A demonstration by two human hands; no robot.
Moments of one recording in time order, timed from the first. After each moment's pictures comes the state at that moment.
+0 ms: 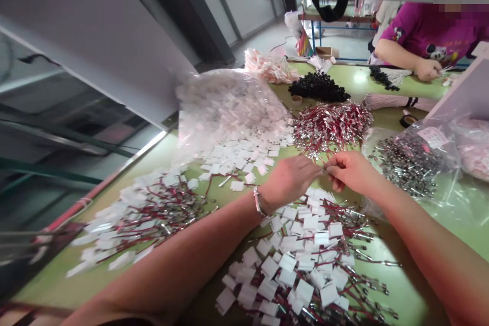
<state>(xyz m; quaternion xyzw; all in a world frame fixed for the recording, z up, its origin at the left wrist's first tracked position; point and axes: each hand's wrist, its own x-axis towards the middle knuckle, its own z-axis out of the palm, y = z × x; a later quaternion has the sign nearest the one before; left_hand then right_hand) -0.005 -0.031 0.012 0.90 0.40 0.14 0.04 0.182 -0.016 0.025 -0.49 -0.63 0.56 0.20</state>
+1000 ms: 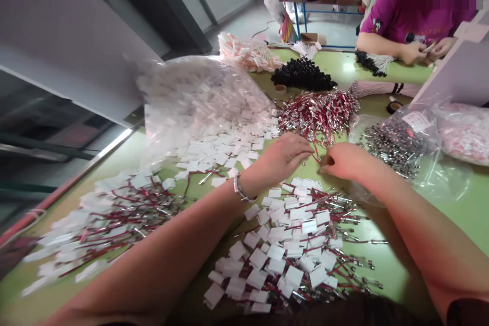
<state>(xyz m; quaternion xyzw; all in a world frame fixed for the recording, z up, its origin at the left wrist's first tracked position) -0.009 -0.006 0.008 0.86 0.39 0.27 0.16 0.190 -0.005 0.032 -0.52 -0.84 0.15 -0.10</state>
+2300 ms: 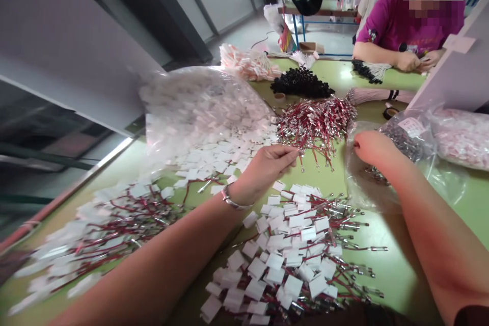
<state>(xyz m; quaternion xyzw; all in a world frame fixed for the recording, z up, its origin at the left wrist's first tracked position) -0.009 -0.022 0.007 0.57 0.52 0.39 0.50 0.248 0.029 0.040 -0.62 -0.77 0.02 -0.10</state>
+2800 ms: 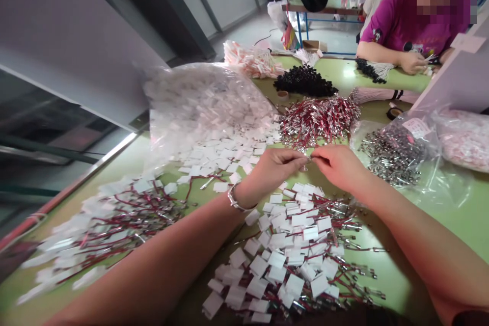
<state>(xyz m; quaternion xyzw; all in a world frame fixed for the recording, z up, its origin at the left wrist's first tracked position) -0.007 -0.029 0.013 0.68 0.49 0.35 0.42 0.181 -0.016 0.028 -0.45 -0.84 0.21 0.23</state>
